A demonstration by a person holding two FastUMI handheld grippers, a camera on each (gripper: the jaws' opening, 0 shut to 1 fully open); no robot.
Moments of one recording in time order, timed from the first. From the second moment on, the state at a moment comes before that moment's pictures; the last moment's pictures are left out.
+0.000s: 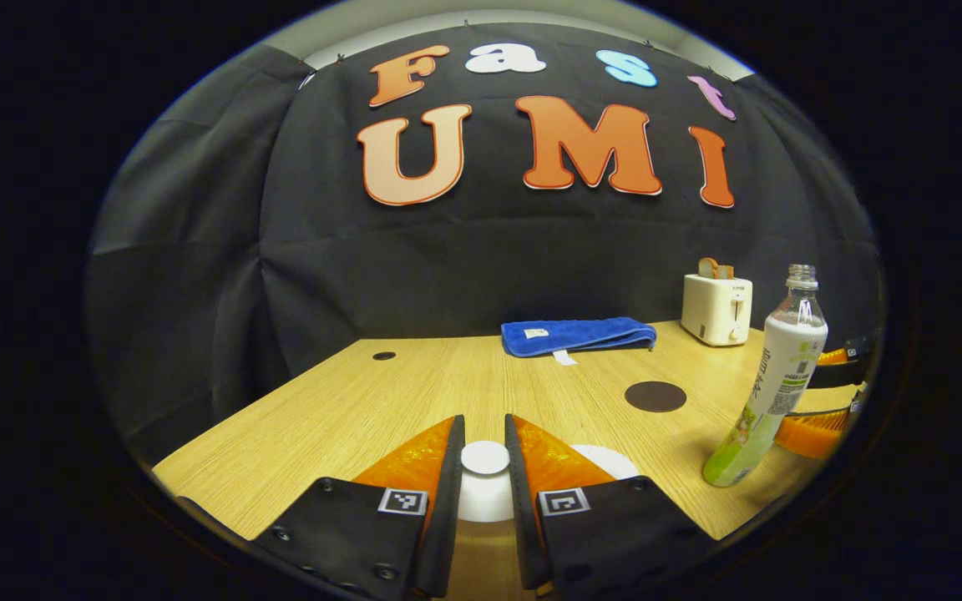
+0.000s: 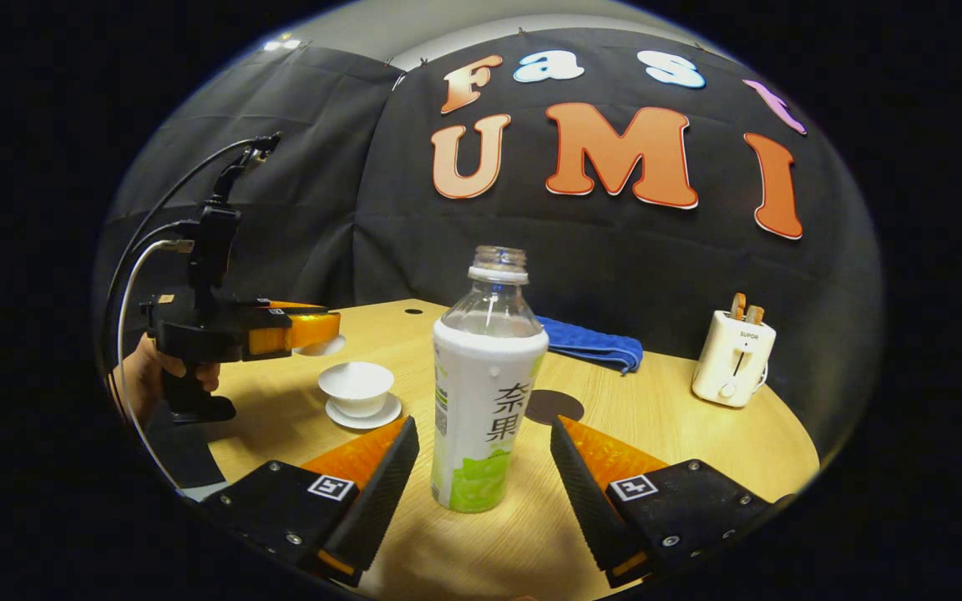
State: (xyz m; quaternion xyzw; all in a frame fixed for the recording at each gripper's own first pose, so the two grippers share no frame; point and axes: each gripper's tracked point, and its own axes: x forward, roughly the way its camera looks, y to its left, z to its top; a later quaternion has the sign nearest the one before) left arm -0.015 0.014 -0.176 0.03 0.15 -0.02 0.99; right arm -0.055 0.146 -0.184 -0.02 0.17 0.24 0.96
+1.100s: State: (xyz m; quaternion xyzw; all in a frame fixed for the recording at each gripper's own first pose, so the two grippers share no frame) left arm -0.030 0.073 -0.184 0.02 0.16 0.02 0.99; right arm 0.004 0.149 -0.178 -0.21 0.16 0.20 0.94
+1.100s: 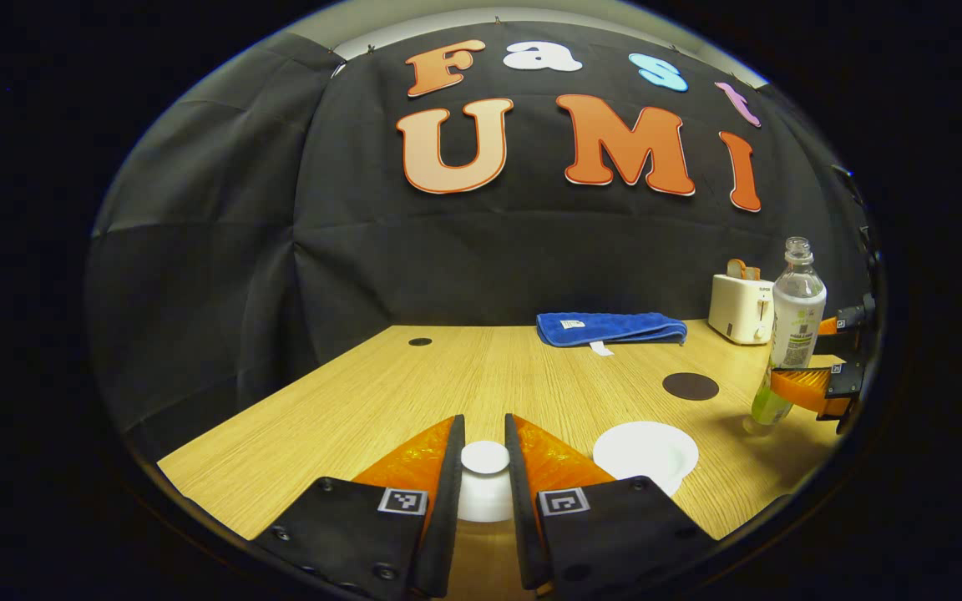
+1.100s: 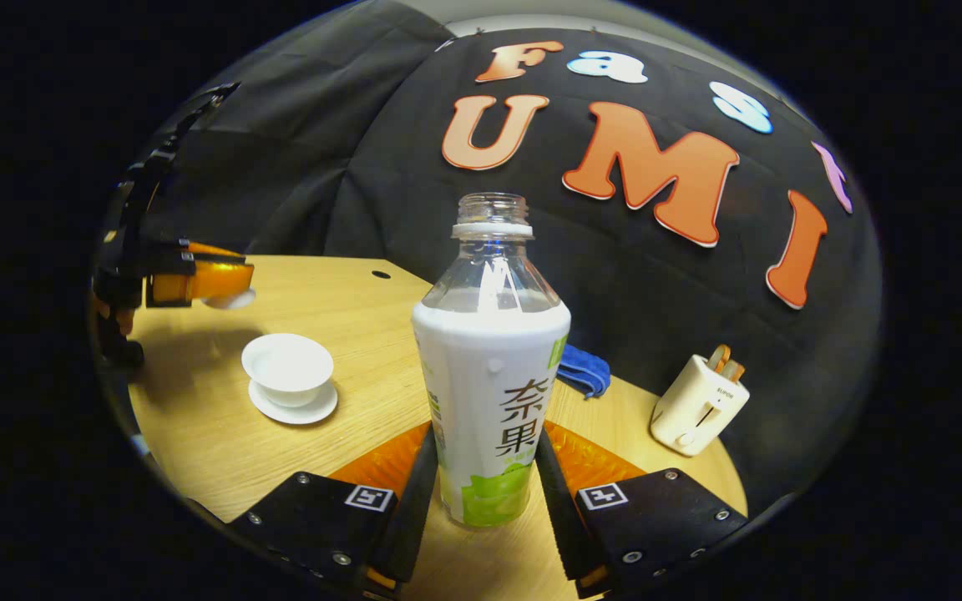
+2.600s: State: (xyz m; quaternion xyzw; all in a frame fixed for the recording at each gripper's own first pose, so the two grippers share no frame) left arm -0.061 0.129 -0.185 0.01 0.15 0.06 0.99; right arm 0.033 0.191 -0.179 -0.64 -0.01 0.20 0.74
